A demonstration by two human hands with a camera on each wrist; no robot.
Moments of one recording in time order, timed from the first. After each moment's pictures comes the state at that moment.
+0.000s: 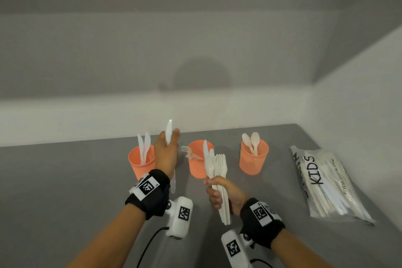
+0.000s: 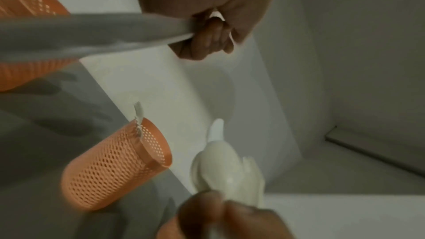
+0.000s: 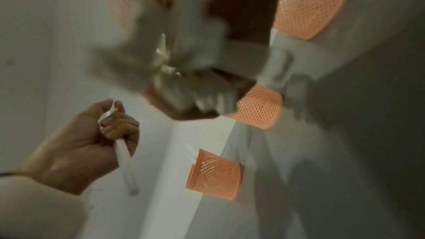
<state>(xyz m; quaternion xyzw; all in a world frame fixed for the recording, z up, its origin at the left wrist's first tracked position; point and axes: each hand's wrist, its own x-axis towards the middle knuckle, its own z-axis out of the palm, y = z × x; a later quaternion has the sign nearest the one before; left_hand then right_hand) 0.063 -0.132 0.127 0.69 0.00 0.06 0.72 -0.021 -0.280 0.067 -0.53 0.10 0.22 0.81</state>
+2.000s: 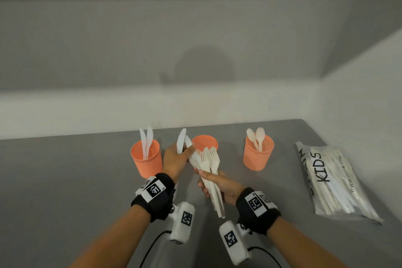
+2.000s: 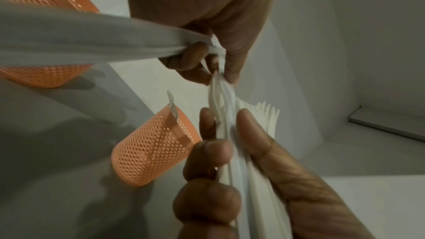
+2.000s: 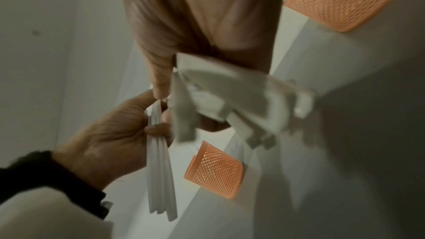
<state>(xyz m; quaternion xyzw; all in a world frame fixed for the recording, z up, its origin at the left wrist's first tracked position) 0.067 -0.132 0.089 0.75 -0.04 -0.02 0.66 0.006 -0.265 0.057 -0.58 0.09 0.20 0.78</state>
